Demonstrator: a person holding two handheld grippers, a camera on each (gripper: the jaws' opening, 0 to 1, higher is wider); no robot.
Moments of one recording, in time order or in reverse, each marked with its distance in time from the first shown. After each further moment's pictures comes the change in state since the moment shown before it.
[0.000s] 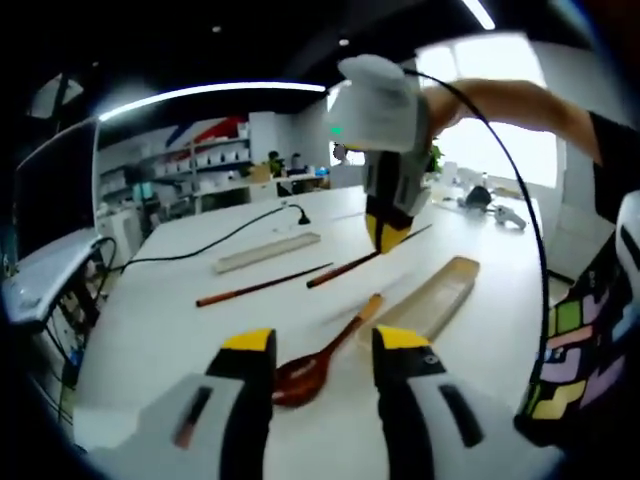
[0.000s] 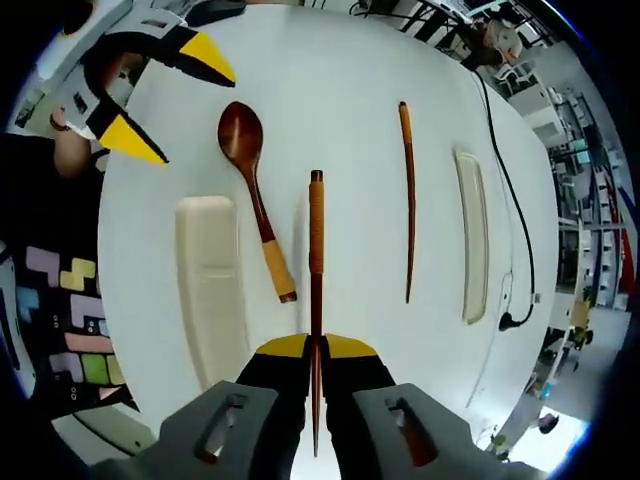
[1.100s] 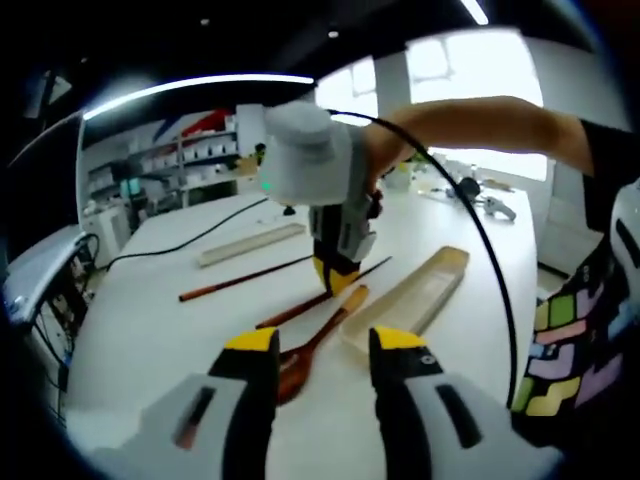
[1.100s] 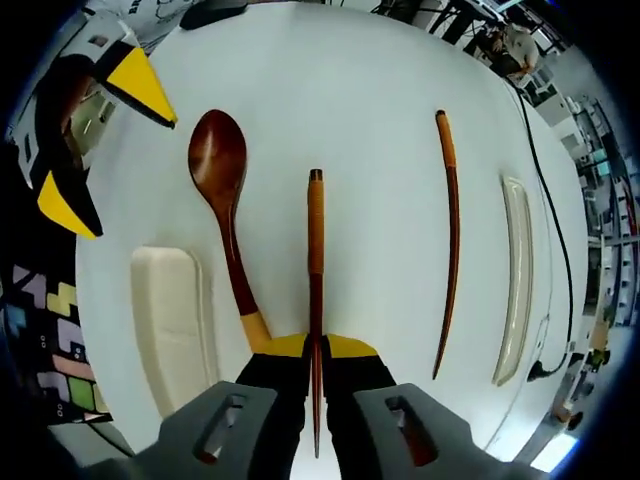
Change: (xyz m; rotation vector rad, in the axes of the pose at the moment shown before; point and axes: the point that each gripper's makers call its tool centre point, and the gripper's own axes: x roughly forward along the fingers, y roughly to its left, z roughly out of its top) left arm 0.006 -0.015 -0.013 0.017 0.041 -0.057; right arm 0.065 -0.002 0.045 -0.037 -0.084 0.105
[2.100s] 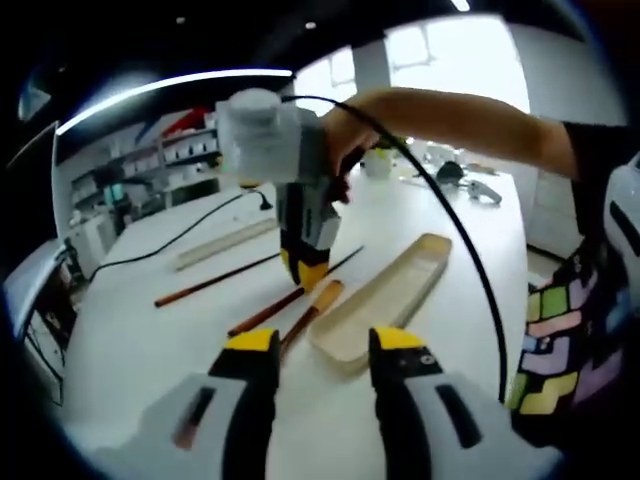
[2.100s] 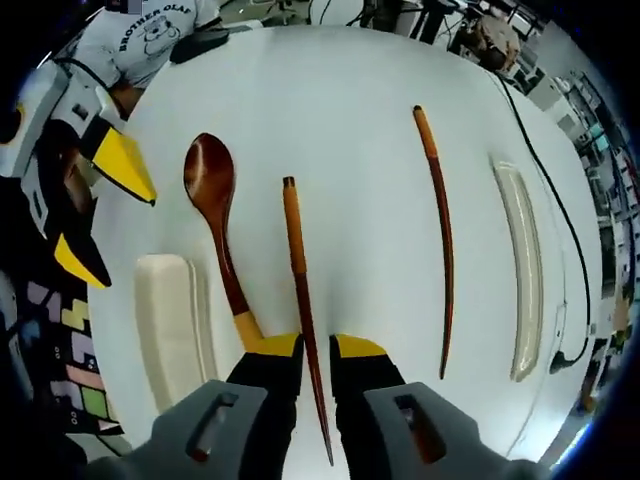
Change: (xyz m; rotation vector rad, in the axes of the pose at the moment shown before) left arm 0.014 -0.024 -0.001 0.056 0.039 -0.062; right arm -0.002 -0.005 0.003 0.068 -0.085 0.071
